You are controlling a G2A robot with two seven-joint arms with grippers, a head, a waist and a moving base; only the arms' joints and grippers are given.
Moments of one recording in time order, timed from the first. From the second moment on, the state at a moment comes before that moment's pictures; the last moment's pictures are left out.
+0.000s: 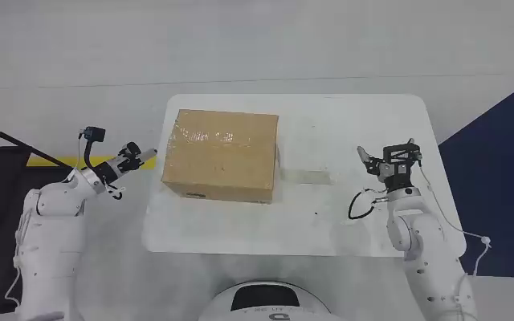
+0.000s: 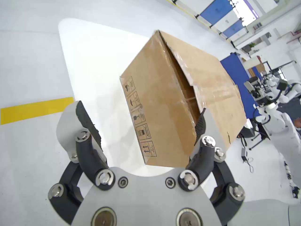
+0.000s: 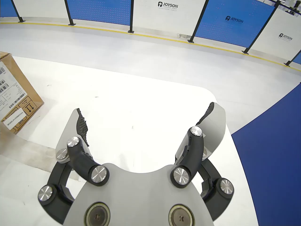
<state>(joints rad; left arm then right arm) 1.31 -1.08 -1.75 -1.19 0.33 -0.78 -0.86 -1.73 -1.15 1.60 -1.80 -1.33 0.00 0.00</state>
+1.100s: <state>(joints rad) 1.32 -1.06 -1.62 -1.27 0.69 -0.69 -0.59 -1.73 -1.15 1.60 -1.80 -1.33 0.00 0.00</state>
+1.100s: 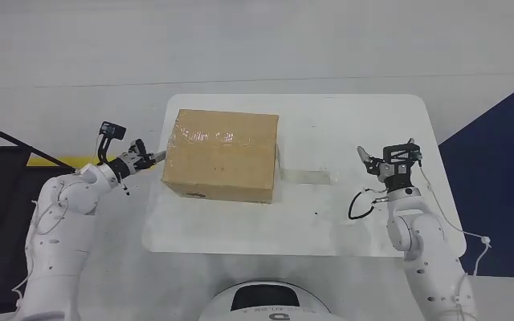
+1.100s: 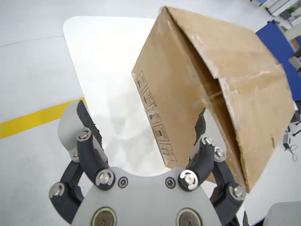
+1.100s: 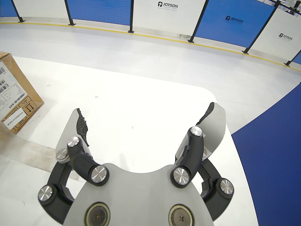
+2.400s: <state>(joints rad) 1.35 -1.02 -1.58 -1.23 0.73 -0.83 -0.41 -1.73 -1.15 1.60 -1.80 -1.33 0.00 0.00</state>
